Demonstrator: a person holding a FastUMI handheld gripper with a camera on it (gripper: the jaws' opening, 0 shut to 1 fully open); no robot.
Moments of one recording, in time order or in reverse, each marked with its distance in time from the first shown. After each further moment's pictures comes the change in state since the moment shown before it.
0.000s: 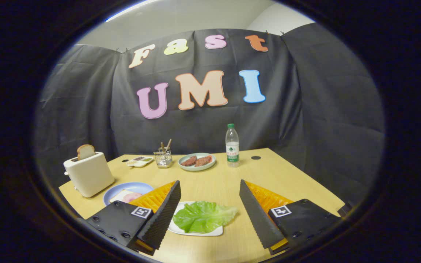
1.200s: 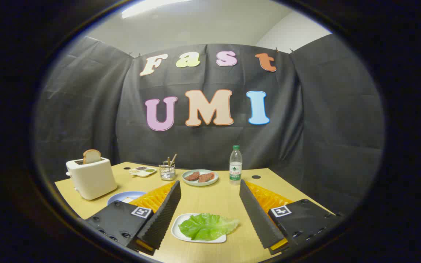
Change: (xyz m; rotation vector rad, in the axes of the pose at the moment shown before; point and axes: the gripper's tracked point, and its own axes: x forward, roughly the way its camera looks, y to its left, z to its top) arm -0.033 0.037 0.058 -0.082 -0.182 0.004
